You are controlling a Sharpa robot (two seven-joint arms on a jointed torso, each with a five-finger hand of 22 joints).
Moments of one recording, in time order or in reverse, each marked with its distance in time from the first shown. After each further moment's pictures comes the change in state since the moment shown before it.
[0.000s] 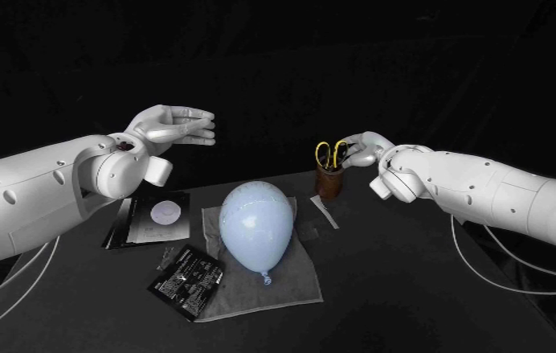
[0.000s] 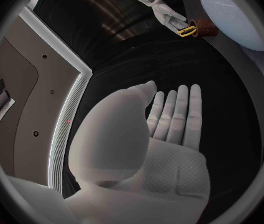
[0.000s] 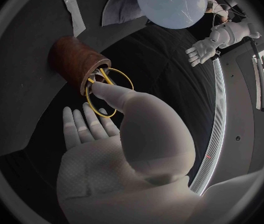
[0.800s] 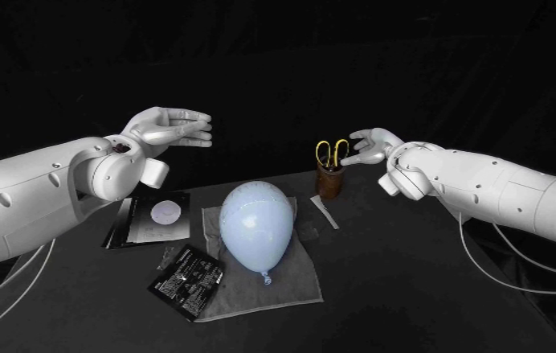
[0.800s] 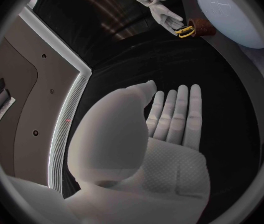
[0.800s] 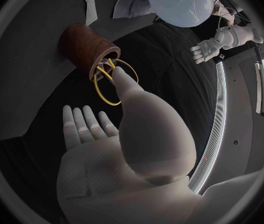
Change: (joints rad) left arm -0.007 -0.018 0.000 0.006 0.000 0.003 0.001; left_hand -0.021 -0.021 0.035 -0.010 0.000 0.017 -0.002 0.013 -0.003 0.033 -0.007 -0.001 0.000 0.000 0.000 -0.001 0.001 -0.002 0.000 0.000 0.000 -0.001; right arm 0.003 -0.018 0.000 -0.035 -0.041 -0.036 0.022; right_hand 0.057 -0.027 -0.584 0.272 -0.075 -0.077 -0.005 0.012 -0.022 -0.134 0.004 0.159 -0.002 -0.010 -0.005 0.165 -0.025 0.000 0.066 0.000 0.006 0.007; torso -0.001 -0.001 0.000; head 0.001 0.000
